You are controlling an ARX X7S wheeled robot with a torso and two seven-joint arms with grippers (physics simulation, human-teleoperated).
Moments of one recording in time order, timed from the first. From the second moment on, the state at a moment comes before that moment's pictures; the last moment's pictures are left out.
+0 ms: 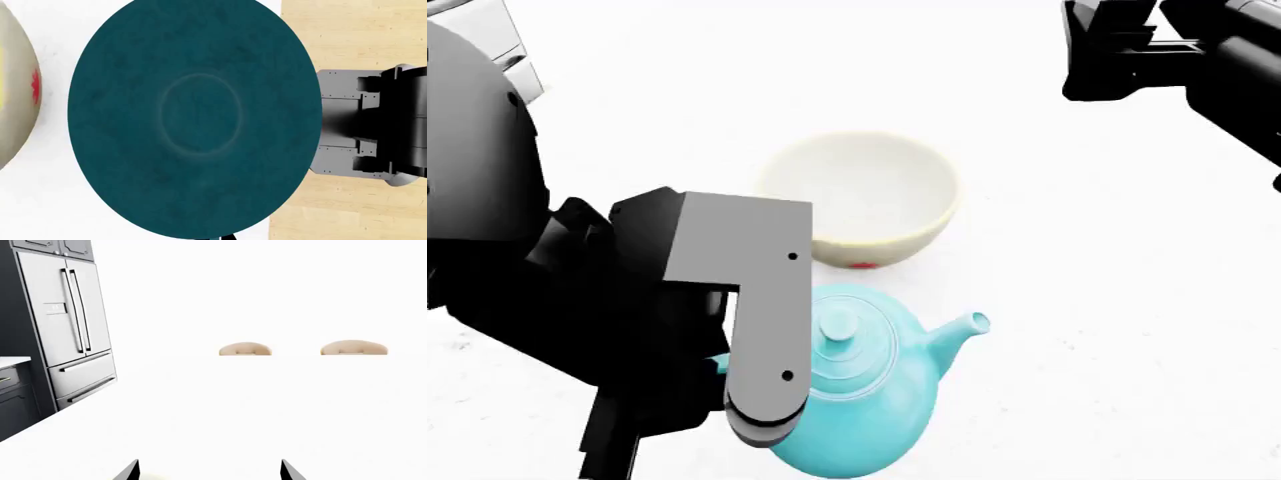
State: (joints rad) left arm -2.17 -0.62 1.29 0.40 -1.48 -1.54 0.65; right arm 1.29 0.70 -0.09 -0.23 1.58 1.18 0.66
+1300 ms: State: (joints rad) left arm -2.34 -0.90 1.28 0.19 -1.73 -1.57 0.25; right arm 1.50 0.23 -0.28 0.80 1.45 1.03 0.79
